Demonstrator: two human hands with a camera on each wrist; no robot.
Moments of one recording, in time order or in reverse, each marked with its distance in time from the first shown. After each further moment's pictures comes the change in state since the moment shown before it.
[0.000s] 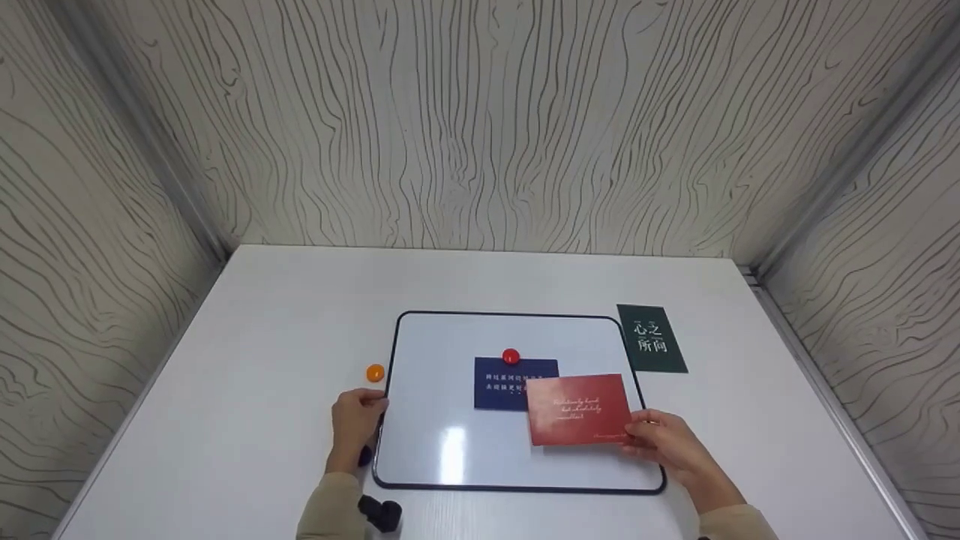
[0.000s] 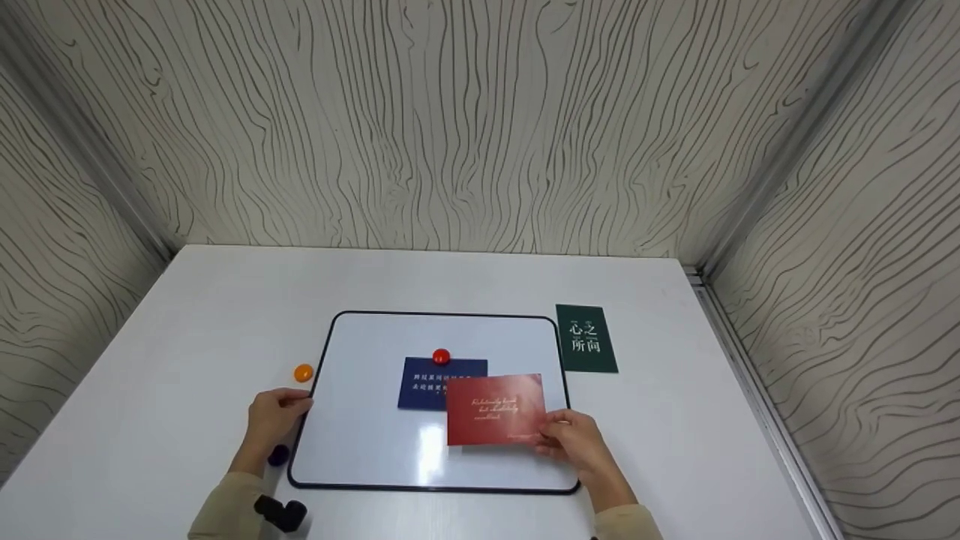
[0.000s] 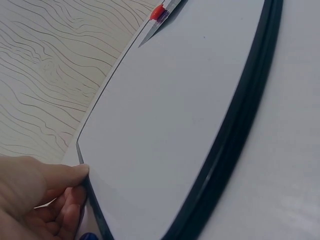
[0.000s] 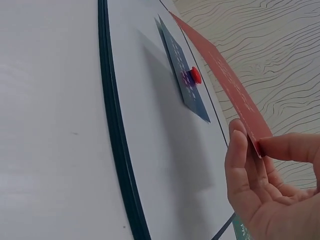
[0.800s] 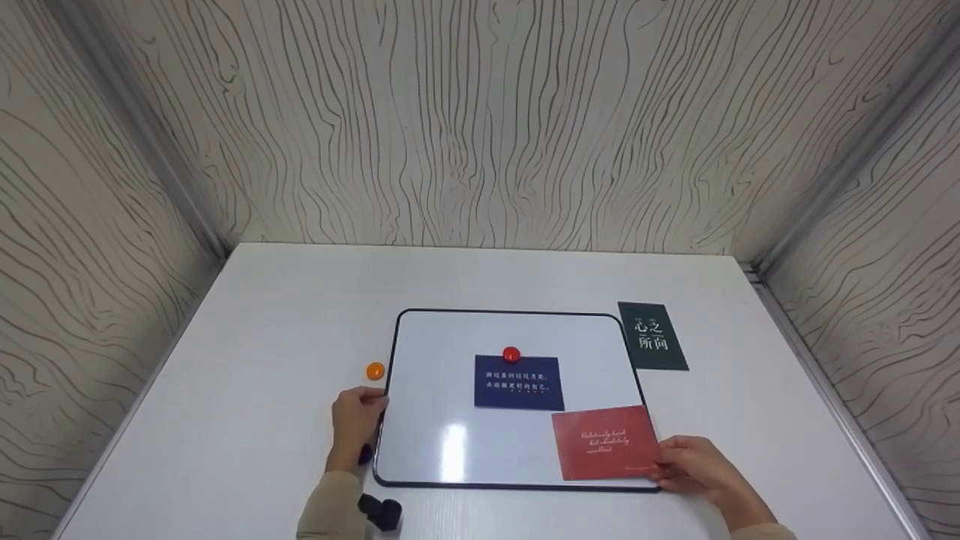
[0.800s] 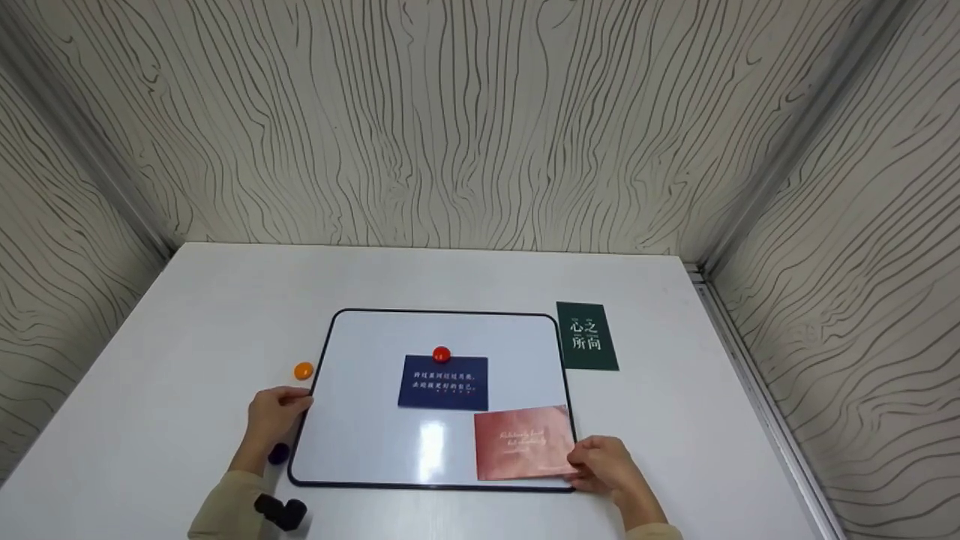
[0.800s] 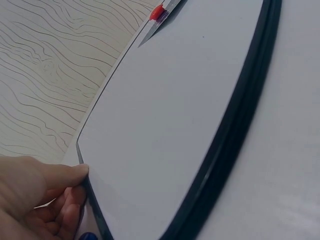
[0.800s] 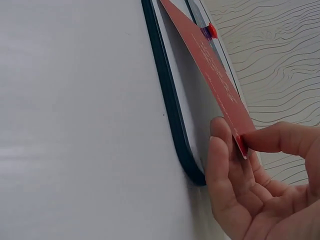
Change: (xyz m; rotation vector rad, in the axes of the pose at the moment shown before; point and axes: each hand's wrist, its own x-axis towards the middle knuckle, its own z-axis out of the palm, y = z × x) left_hand 0.001 -0.002 0.001 0.000 -0.021 -0.029; right_hand -0.007 0.028 -0.029 -0.146 0.082 0.178
